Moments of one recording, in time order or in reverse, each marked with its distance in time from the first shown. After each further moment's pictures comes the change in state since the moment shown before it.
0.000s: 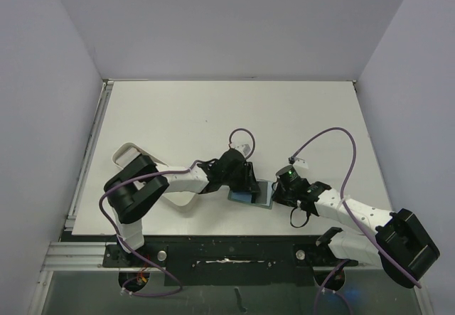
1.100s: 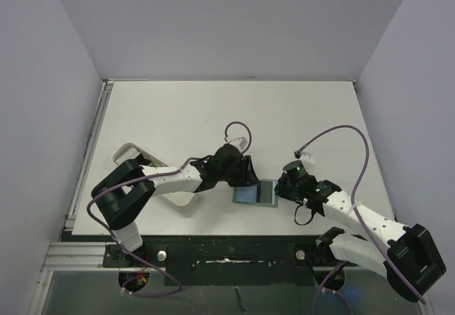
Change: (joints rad) left arm 0.012 -0.099 -0.002 -0.021 -0.040 0.026; right arm -0.055 -0.089 0.029 -0.066 -0.004 -0.050
